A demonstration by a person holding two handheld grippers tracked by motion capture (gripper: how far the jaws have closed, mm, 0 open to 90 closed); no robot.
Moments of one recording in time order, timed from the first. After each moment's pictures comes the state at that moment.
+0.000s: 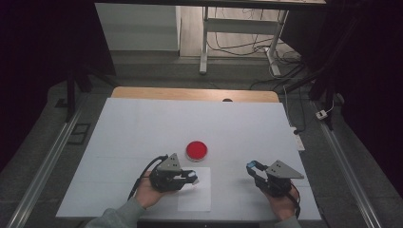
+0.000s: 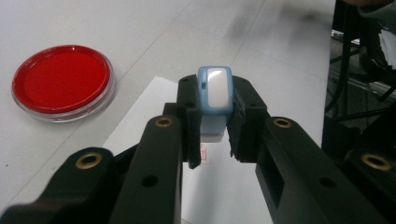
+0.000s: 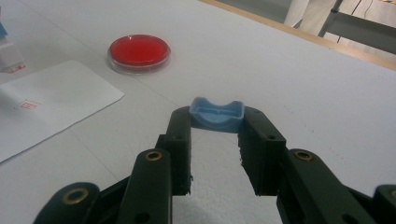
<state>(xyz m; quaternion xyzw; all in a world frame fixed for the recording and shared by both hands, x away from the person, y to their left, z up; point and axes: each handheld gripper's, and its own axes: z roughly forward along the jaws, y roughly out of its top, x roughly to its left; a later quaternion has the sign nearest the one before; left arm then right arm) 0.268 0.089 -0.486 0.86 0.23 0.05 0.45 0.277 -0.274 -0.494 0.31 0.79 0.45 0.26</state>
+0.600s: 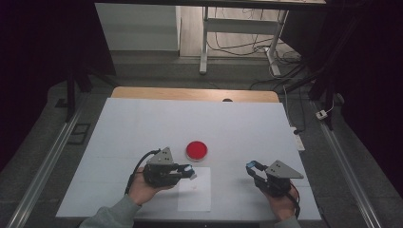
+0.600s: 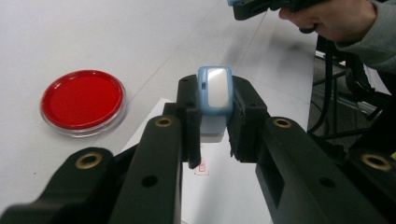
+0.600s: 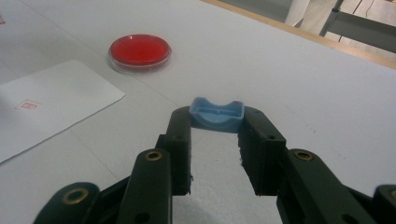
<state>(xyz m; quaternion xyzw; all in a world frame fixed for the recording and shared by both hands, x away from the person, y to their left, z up) 0.269 0.106 -0.465 0.84 0.24 0.05 0.48 0.278 -0.273 -0.495 0.31 0.79 0.46 0.26</state>
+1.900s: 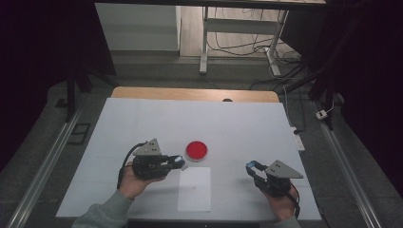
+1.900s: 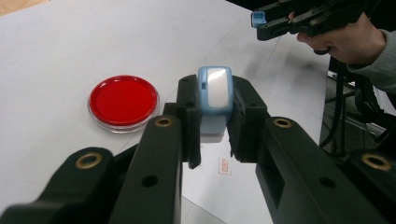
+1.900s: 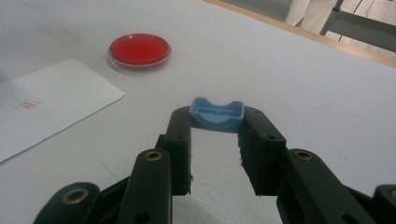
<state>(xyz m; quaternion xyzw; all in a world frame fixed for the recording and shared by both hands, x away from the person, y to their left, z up) 0.278 0.133 -0.455 0.82 0.27 0.06 0.50 0.278 -0.273 -0.496 0.31 0.79 0.45 0.26</state>
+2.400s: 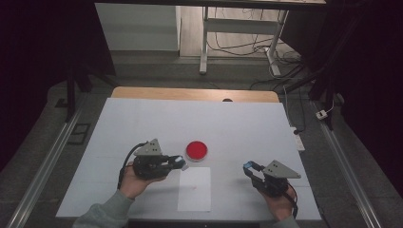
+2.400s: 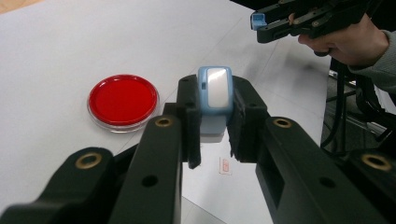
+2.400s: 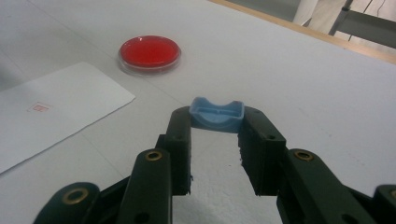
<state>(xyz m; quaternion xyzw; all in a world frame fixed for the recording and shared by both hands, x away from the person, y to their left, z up) 0.279 0.132 -0.456 0.82 0.27 0.06 0.50 0.278 -0.266 -0.497 0.31 0.80 0.46 0.25</state>
